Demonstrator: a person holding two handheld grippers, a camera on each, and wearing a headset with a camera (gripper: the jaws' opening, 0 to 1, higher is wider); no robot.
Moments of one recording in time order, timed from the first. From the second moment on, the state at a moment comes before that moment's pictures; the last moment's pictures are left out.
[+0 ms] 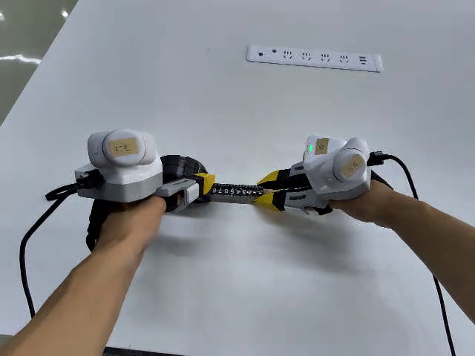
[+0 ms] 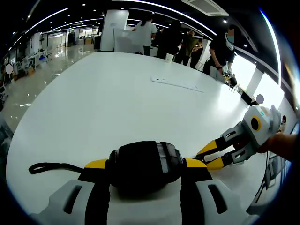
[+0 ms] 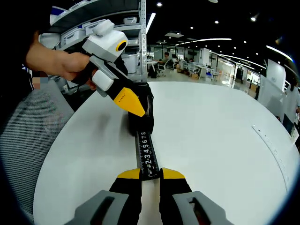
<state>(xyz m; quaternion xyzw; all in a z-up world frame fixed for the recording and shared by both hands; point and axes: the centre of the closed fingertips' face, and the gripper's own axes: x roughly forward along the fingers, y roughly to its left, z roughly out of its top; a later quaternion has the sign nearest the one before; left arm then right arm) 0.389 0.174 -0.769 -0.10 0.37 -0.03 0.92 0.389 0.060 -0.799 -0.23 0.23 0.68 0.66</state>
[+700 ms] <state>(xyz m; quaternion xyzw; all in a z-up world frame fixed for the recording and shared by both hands) 0.389 0.174 -0.769 -0.10 0.37 -0.03 0.92 0.390 0.080 -0.803 -0.22 0.22 0.68 0.66</state>
